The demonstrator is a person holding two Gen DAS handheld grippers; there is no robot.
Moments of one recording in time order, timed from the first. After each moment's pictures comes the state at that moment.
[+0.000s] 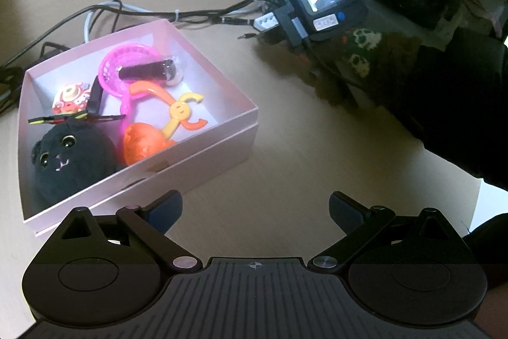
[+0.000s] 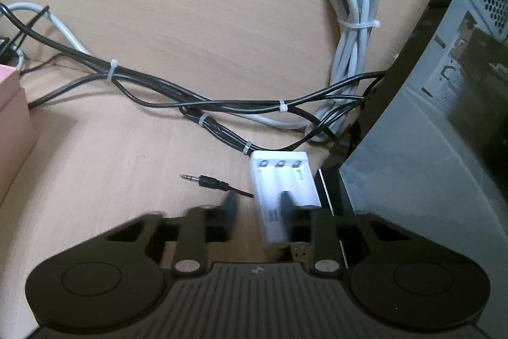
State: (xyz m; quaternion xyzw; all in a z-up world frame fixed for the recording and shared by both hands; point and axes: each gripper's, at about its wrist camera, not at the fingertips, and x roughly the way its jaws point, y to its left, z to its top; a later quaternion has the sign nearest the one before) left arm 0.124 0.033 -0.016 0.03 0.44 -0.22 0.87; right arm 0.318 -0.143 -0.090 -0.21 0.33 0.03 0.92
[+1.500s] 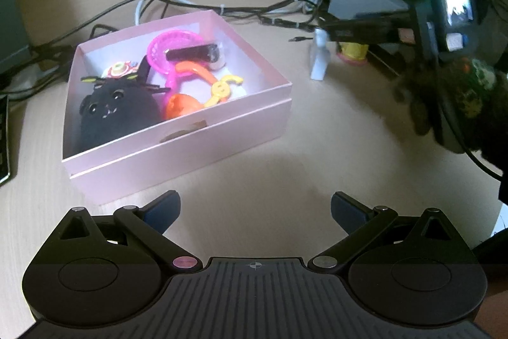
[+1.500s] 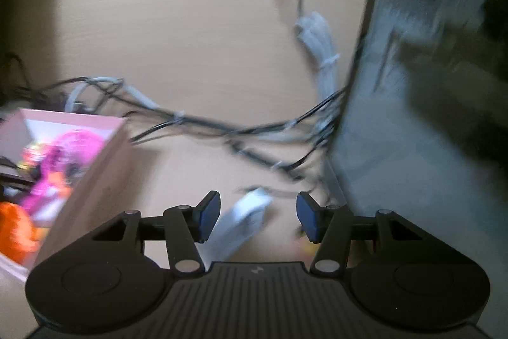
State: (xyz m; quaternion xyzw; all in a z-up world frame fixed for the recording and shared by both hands) left arm 0.094 0.039 -0.021 0.02 0.44 -0.13 0.89; right arm 0.201 -0.164 -0.043 -0.13 0.24 0.06 0.96
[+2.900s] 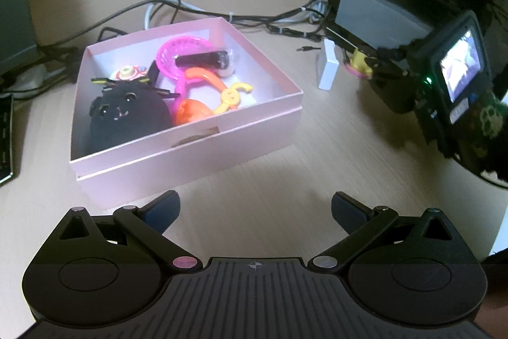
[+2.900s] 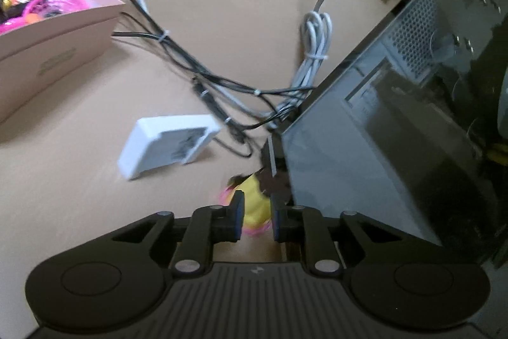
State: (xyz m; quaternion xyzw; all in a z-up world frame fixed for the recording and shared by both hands) left arm 0.094 0.044 -0.019 0.02 0.42 -0.13 0.90; right arm 0.179 -0.161 -0.089 -0.36 0.22 0.00 0.91
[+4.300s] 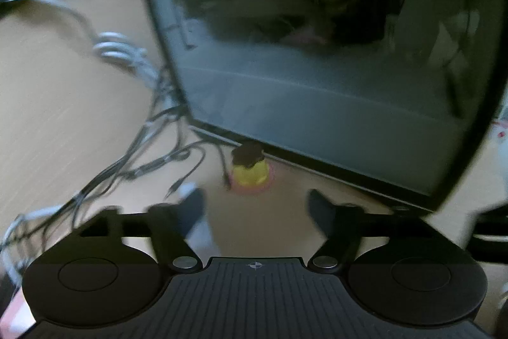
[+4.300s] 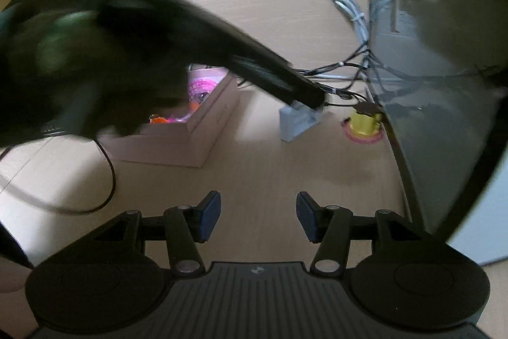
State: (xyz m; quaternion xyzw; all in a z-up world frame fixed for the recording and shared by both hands) left arm 0.227 -0.150 0.014 0.23 0.31 -0.33 0.86; right arm 0.045 -0.247 -0.035 -0.02 0.32 0.24 0.92
